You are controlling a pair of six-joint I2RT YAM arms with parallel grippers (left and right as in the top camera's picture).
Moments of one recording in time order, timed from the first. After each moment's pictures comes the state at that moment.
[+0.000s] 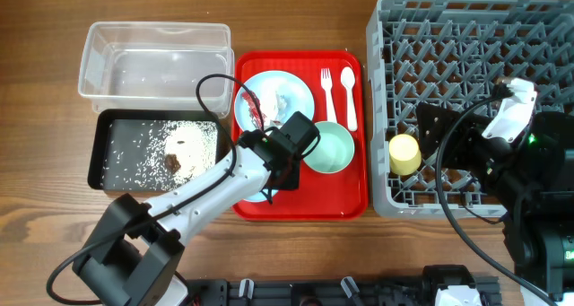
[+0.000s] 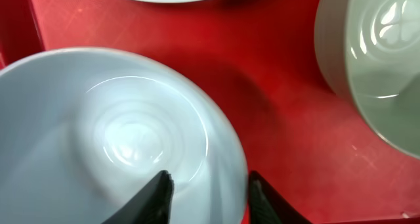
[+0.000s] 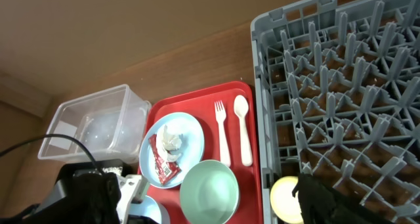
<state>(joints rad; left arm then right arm) -0.75 1.66 1.04 -0.80 -0.09 -0.66 0.01 0.84 1.18 -0.89 -0.26 0.37</state>
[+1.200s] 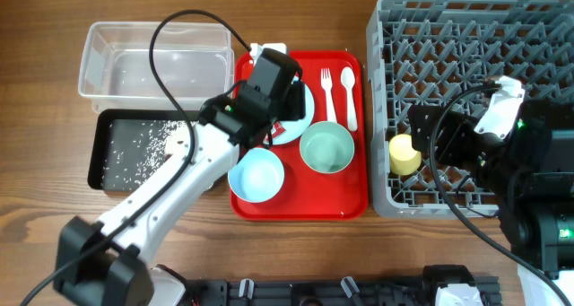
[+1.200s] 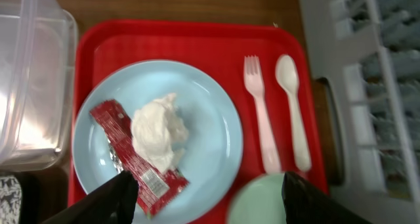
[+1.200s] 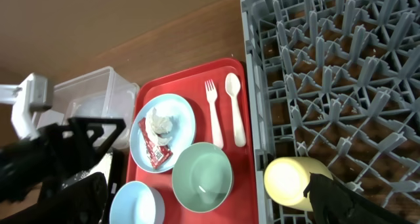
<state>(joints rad) -0.58 1.60 1.26 -0.54 -0.16 -0.51 0.01 0.90 1.18 -0.95 -0.26 0.37</state>
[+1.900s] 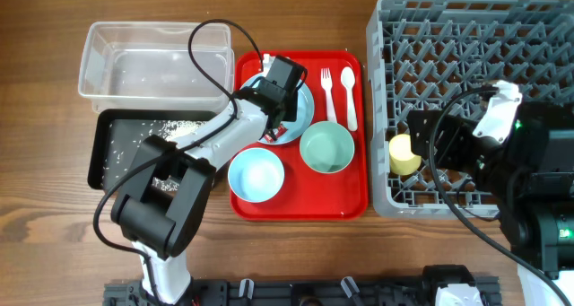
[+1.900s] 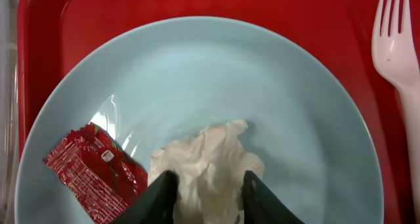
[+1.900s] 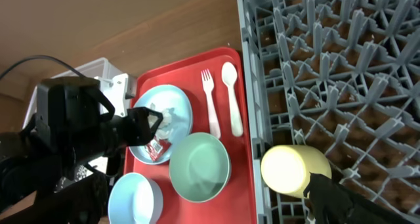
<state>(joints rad) -0.54 1.96 1.26 -0.37 -0.21 -0.39 0.01 0.90 1.18 -0.99 -0.26 0.37</state>
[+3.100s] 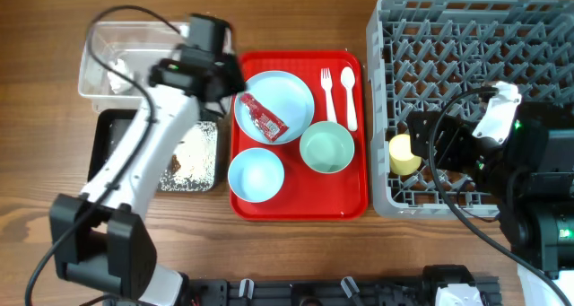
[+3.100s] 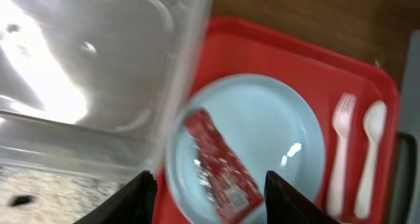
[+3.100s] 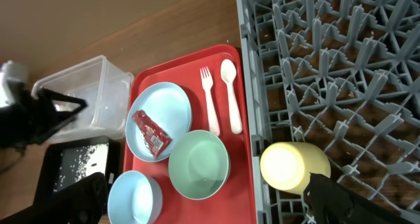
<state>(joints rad) -0.30 1.69 1.37 -0.72 -0.05 -0.55 0.01 0.90 1.18 -1.00 -0.26 0.37</state>
